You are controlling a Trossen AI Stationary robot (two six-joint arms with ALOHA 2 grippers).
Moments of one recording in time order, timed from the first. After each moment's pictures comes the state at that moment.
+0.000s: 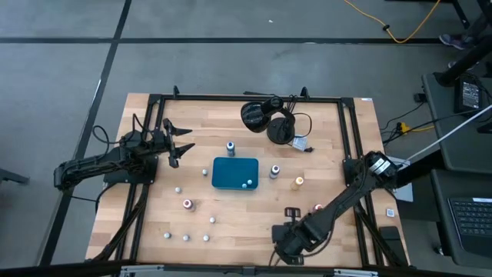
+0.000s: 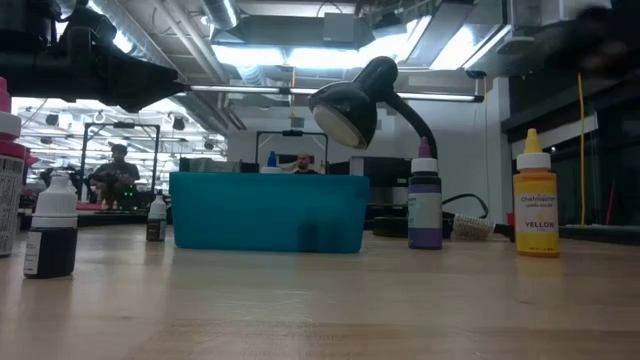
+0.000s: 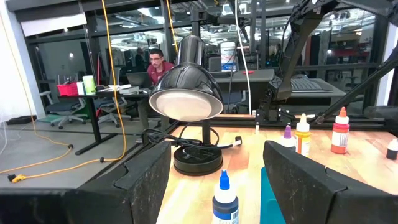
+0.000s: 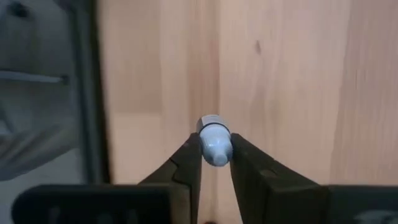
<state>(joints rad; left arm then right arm) 0.33 0.05 0.01 0.15 0.04 0.05 0.69 1.97 1.51 -0.87 0.05 0.71</state>
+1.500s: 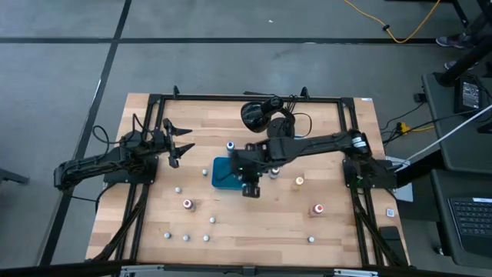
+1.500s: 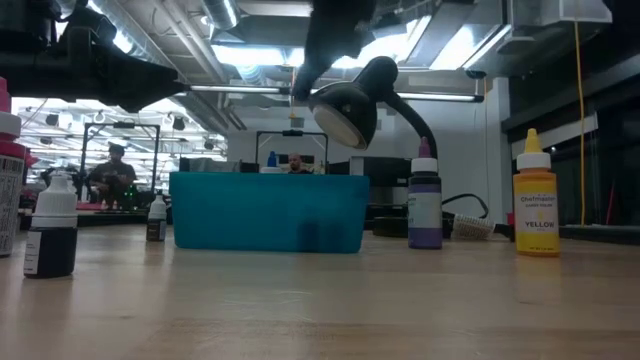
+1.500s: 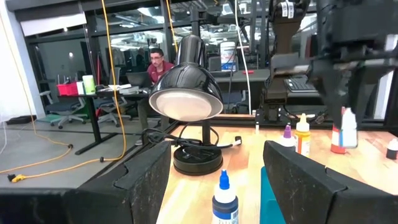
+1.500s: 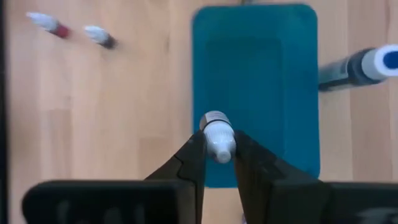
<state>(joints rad) 0.33 0.05 0.01 0.15 0.04 0.05 0.14 2.06 1.99 -1.08 0.02 0.18</state>
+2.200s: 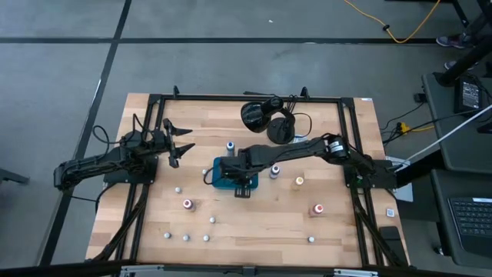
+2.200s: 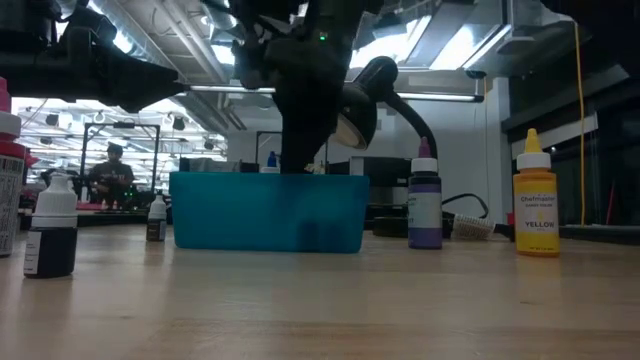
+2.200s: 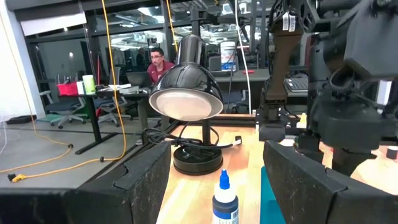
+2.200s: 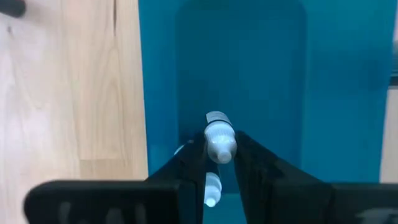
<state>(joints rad) 0.33 0.05 0.01 0.15 0.04 0.05 0.11 2.27 1.99 -1.01 0.02 0.14</state>
